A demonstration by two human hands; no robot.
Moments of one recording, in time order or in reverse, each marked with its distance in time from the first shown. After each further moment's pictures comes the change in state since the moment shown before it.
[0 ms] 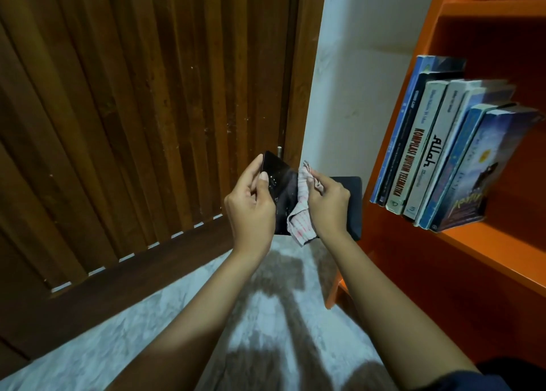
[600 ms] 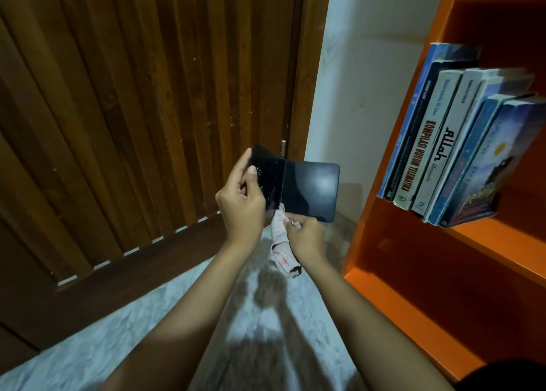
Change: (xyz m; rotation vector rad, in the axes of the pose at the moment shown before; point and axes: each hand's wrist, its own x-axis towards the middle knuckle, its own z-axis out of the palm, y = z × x) left_hand 0.010 -0.021 -0.010 0.069 0.067 0.074; right_hand -0.061 0.016 0.032 0.111 -0.331 0.363
